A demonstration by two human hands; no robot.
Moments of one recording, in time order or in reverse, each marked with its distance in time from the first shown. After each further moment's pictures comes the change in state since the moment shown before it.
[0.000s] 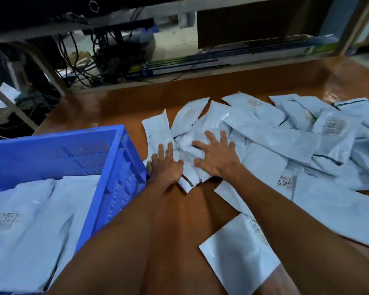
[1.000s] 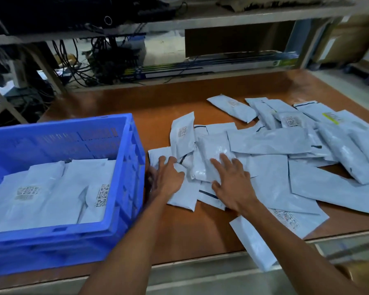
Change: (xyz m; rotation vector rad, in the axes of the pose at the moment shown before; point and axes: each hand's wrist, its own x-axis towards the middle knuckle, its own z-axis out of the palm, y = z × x) left_hand -0.122 -0.014 0.010 -0.178 0.070 0.092; right_hand -0.195 -0.006 0.003 0.065 0.176 0.134
